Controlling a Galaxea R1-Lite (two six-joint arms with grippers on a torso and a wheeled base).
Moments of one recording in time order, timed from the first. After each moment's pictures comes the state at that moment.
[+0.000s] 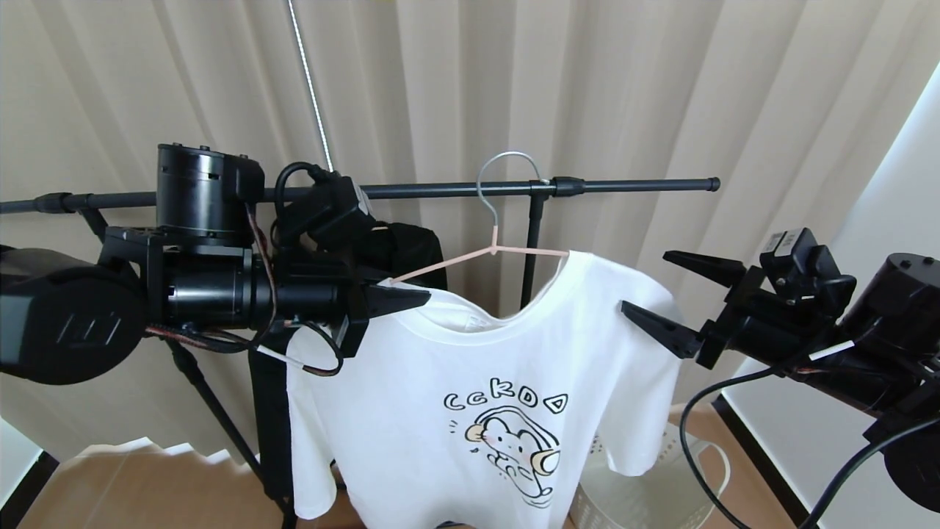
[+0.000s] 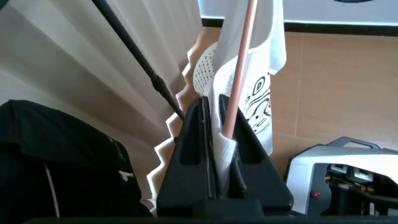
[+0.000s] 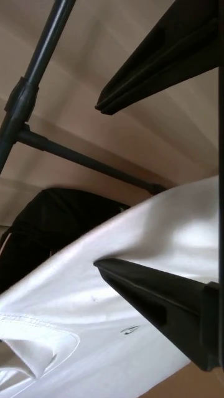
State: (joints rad) left arm -0.39 1.68 -1.04 -0.24 -0.63 0.57; right arm 0.18 1.76 -0.48 -1.30 0.57 -0.19
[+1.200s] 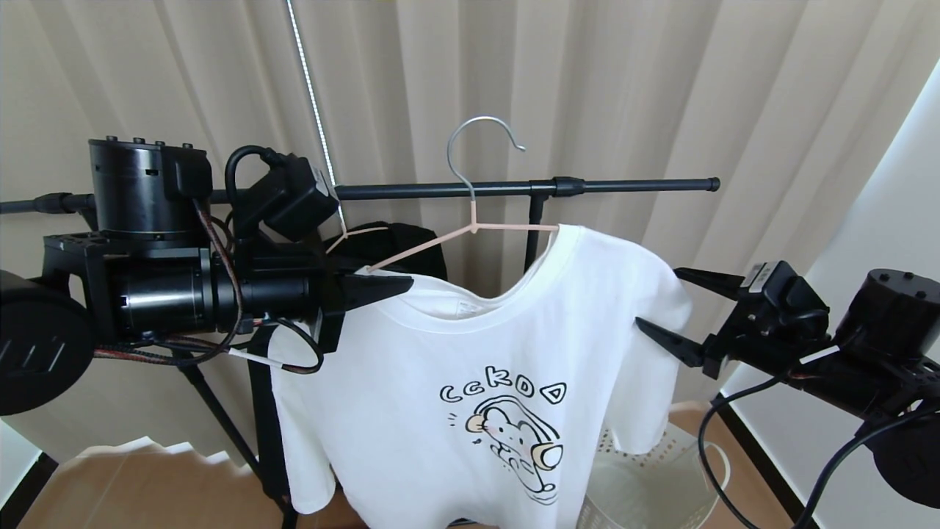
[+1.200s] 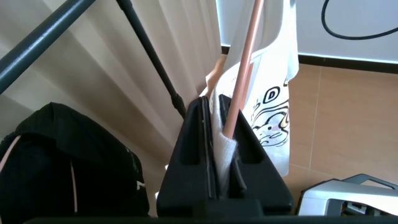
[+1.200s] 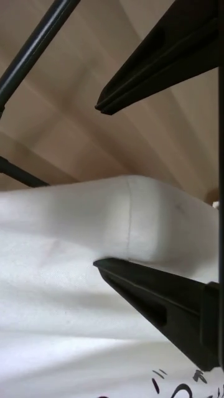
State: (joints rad) left arm -0.36 1.60 -0.96 -0.33 -0.63 0.50; right arm 0.10 1.84 -0.47 -1.31 0.57 -0.45
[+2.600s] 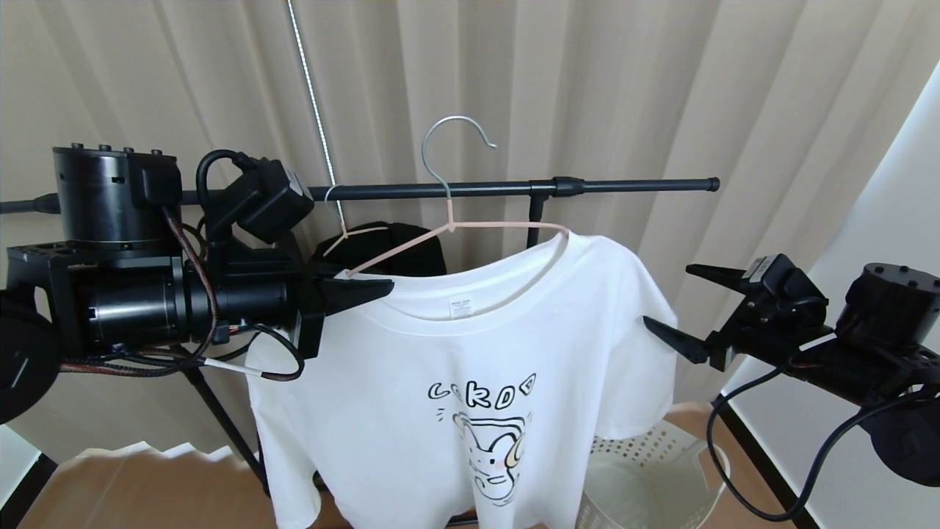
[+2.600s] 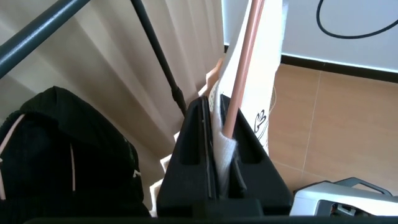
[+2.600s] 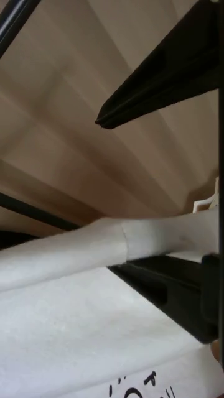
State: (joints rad) left arm -0.33 1.56 -0.91 -0.33 -0.60 0.45; right arm 0.03 1.86 -0.52 -1.23 0.57 -0.45
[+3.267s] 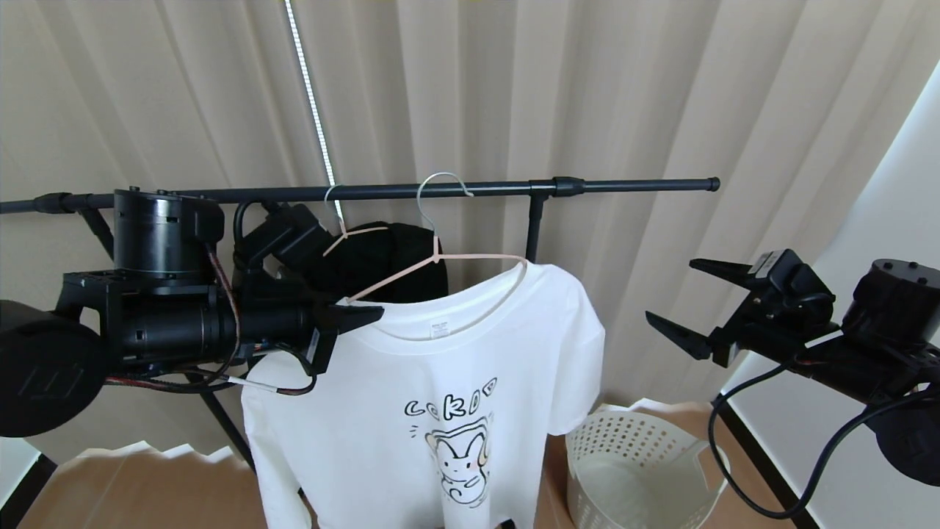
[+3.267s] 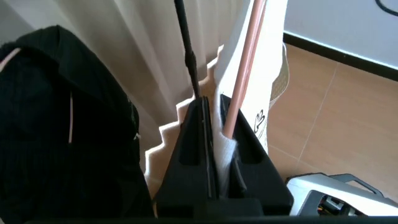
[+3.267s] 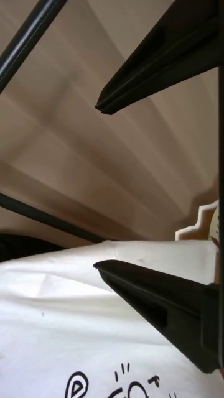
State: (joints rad) left arm -0.31 1.63 -0.86 -0.33 -0.47 0.39; right arm 0.03 1.85 -0.52 -1.23 0.57 -0.45
